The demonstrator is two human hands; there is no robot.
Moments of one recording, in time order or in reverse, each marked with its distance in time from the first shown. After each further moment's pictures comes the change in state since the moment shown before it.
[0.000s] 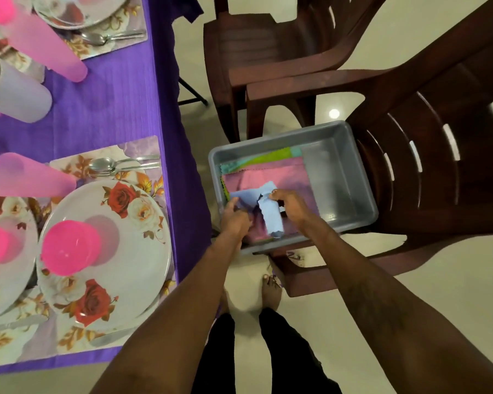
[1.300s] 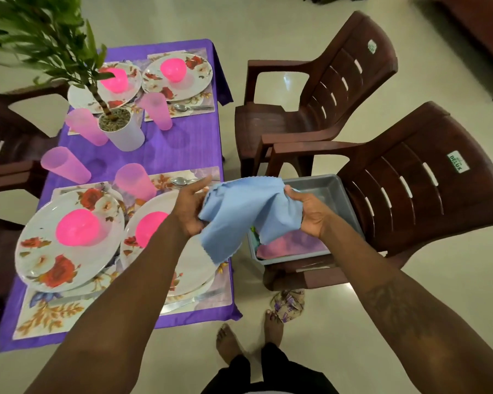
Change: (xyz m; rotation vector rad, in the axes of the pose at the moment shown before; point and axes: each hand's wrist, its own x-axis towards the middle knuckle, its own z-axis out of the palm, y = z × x) left_hand -0.193 0.114 -0.239 -0.511 -0.669 0.099; right_hand -0.180 -0.103 0.081 0.395 -0.092 -0.068
